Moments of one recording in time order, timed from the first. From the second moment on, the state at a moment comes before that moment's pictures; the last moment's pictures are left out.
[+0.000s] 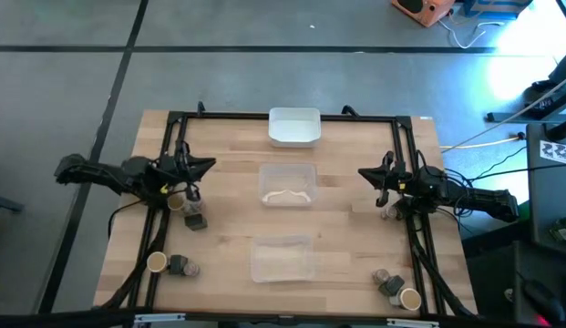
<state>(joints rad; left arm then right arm) -0.17 0.31 0.24 0.31 -0.52 0.23 -0.11 0.00 0.01 0.05 0.14 0.10</state>
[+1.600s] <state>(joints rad) -0.10 1.22 1.11 -1.29 -0.35 -0.65 -0.11 0.00 0.01 0.03 0.15 0.10</state>
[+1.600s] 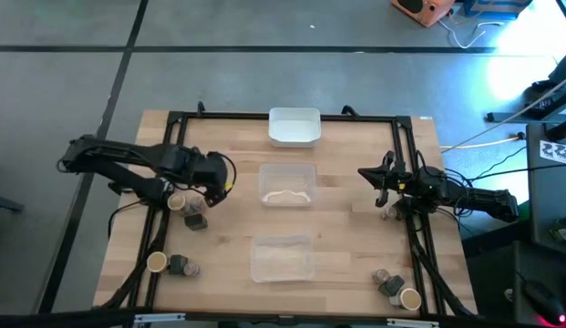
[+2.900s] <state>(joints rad) -0.06 1.31 0.71 -1.14 -0.06 -0.80 -0.11 0.00 0.01 0.05 0.15 0.07</state>
